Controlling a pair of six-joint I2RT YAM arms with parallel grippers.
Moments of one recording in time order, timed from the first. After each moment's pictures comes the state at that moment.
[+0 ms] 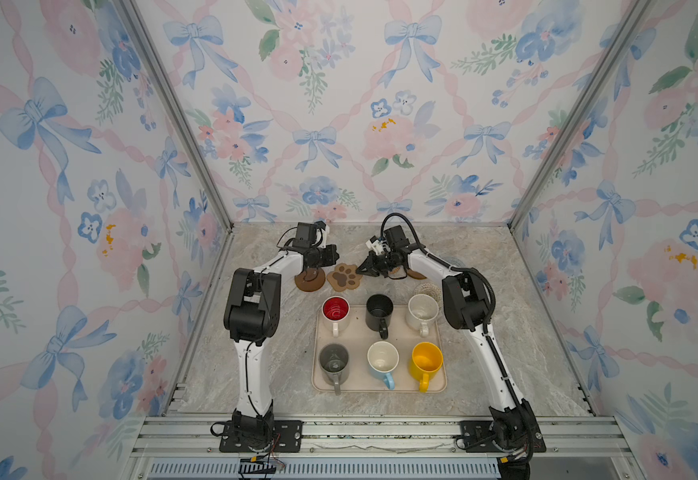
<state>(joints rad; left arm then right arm) -0.20 2.10 1.52 -0.19 0.39 -0.29 0.45 2.63 2.19 -0.49 -0.76 0.60</state>
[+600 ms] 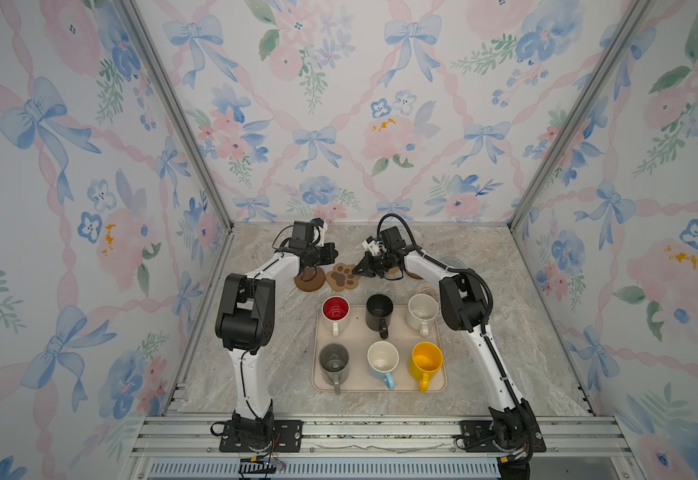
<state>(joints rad) -0.20 2.00 1.44 -0.16 0.39 -0.29 0.47 2.64 2.19 -0.44 -0.76 0.64</state>
